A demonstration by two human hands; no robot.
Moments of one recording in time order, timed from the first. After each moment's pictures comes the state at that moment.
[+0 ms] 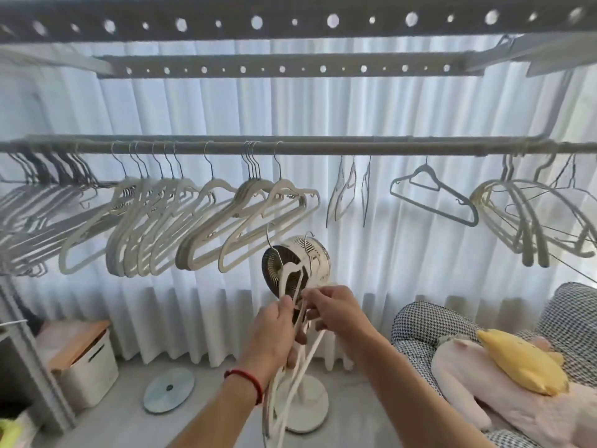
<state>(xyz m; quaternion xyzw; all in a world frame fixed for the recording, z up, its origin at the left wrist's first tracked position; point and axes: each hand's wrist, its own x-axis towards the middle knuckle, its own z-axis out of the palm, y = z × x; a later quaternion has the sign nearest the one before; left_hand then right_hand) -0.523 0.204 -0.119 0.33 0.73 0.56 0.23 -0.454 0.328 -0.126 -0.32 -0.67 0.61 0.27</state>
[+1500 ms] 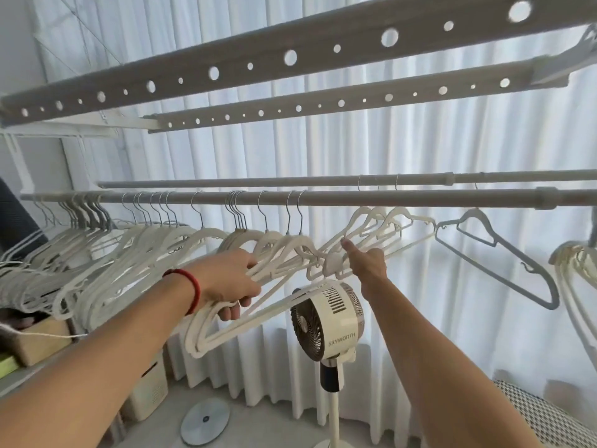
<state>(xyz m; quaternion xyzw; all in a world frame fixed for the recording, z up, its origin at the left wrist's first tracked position) -0.598 0.306 0.041 0.33 0.88 0.30 0.17 -0.554 0.584 -0.034 -0.36 -0.62 0.62 0.33</state>
